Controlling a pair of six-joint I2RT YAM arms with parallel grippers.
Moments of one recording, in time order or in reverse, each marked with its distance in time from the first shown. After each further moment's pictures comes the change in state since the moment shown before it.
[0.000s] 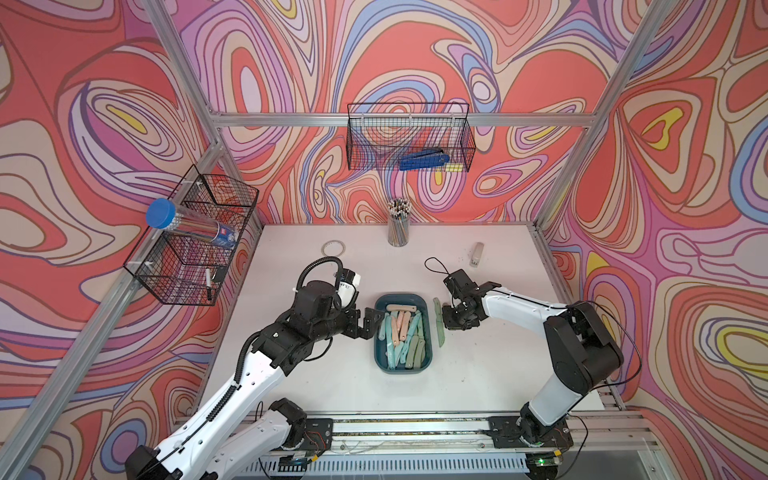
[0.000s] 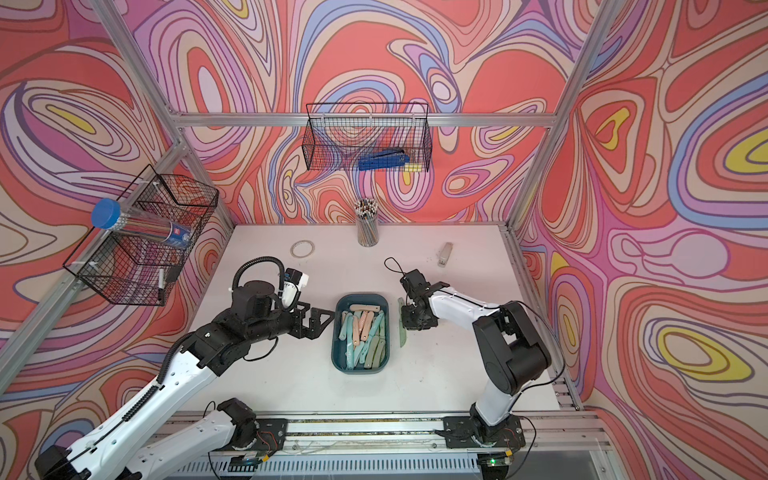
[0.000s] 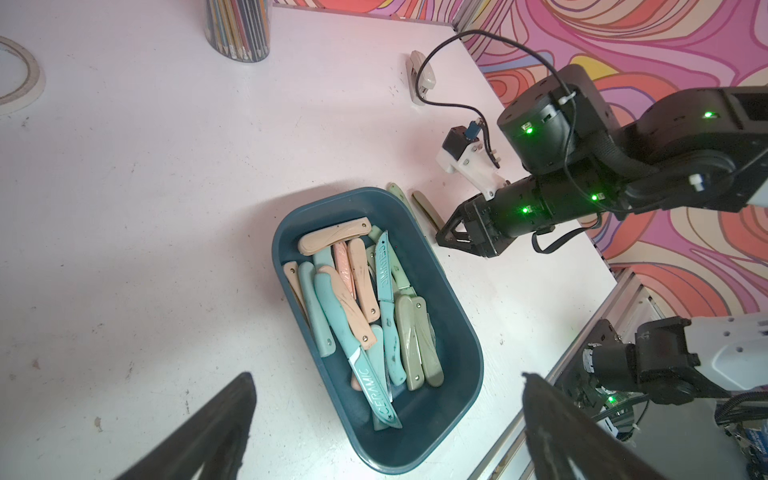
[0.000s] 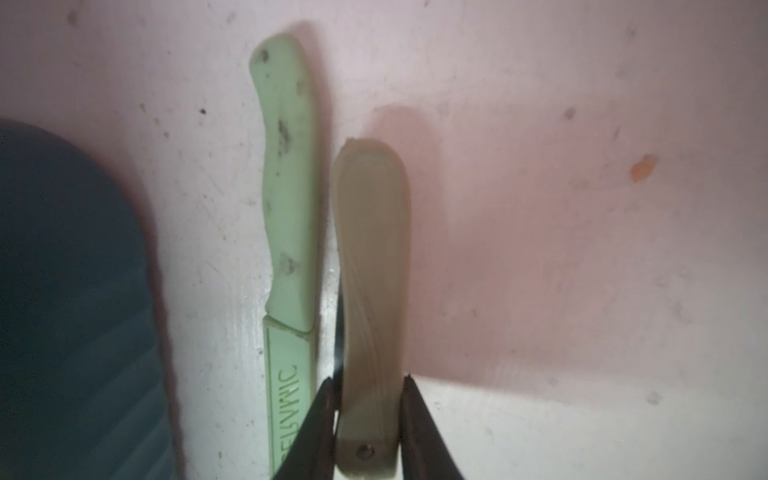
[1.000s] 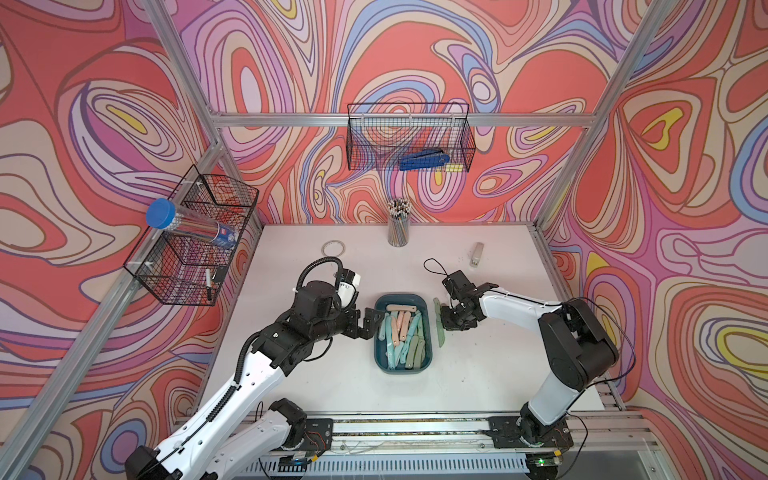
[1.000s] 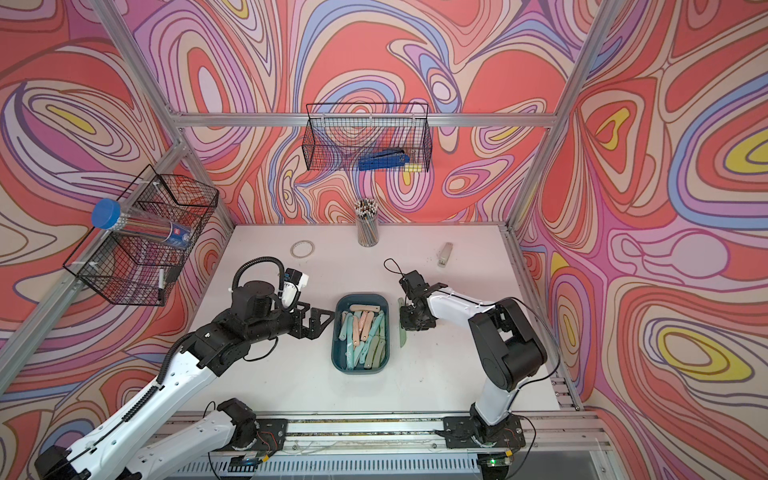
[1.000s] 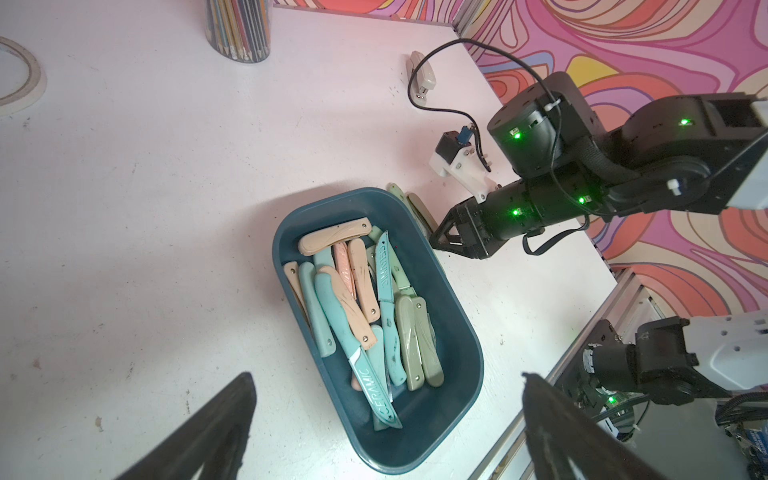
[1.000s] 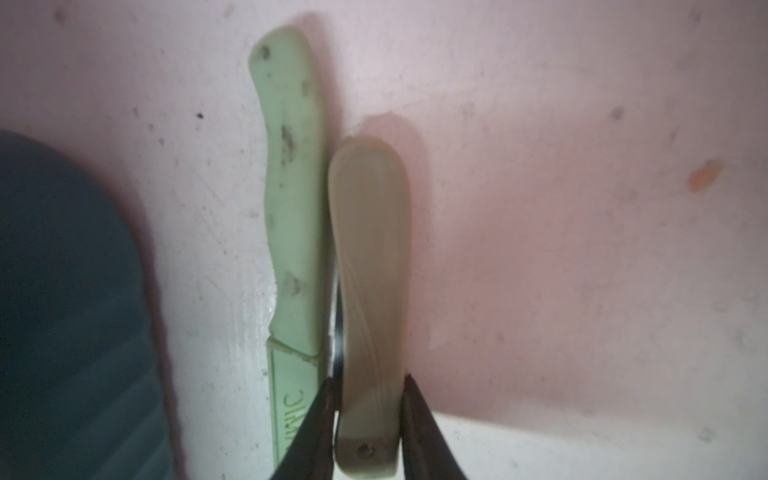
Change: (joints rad) left arm 0.000 -0.001 0.000 0.000 -0.001 0.000; right arm 0.000 0.024 -0.002 0.030 -0.014 0.014
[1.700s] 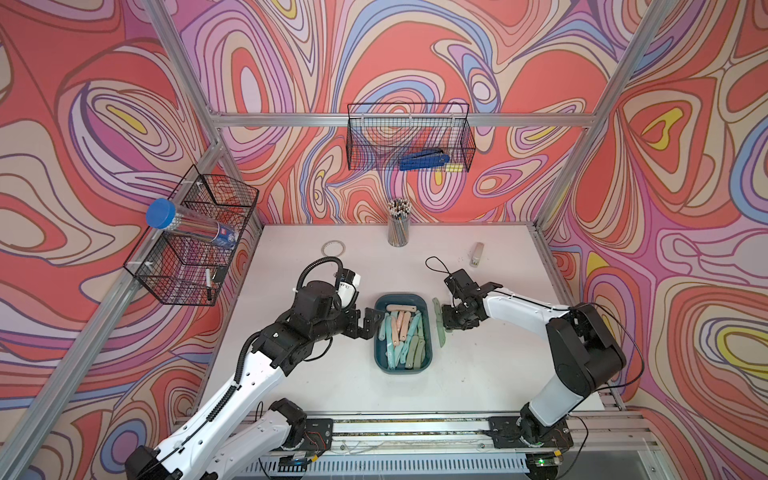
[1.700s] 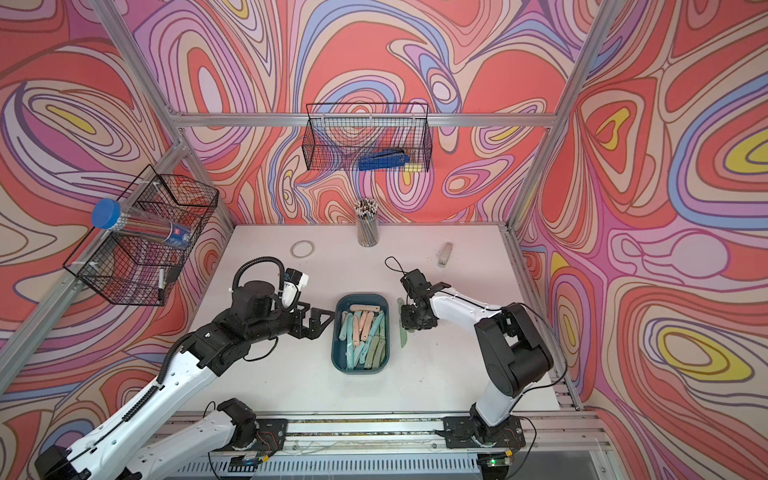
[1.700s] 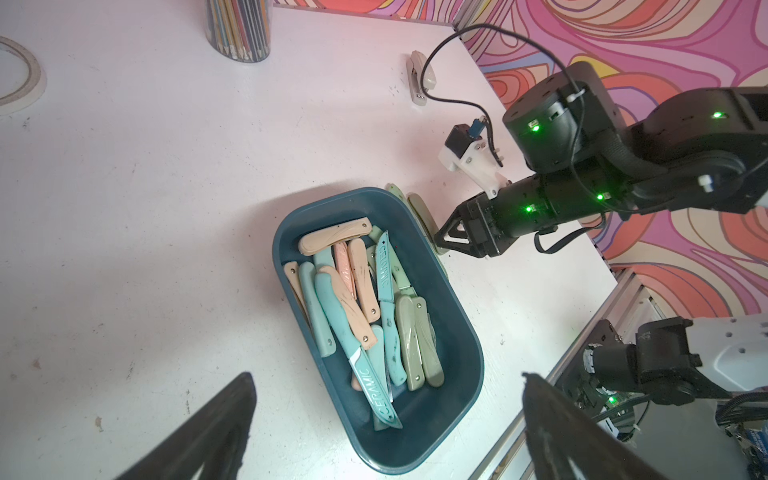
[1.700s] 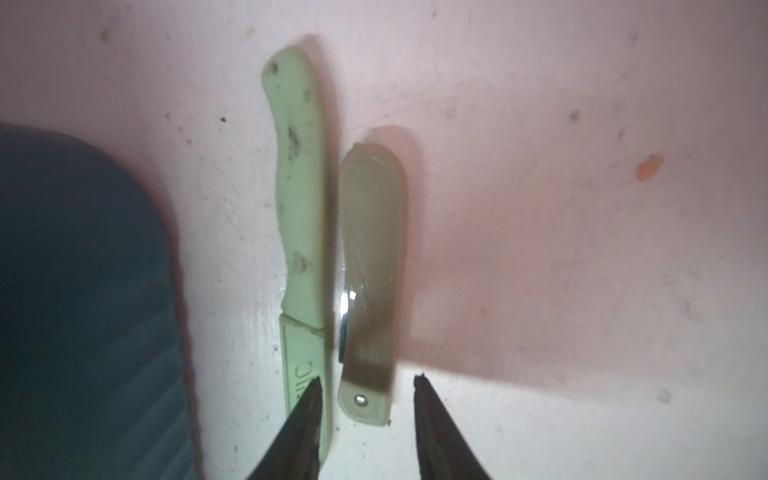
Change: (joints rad) left arm 0.000 0.004 0.000 0.000 0.000 0.000; right arm 0.000 -0.067 0.000 -0.028 0.007 0.007
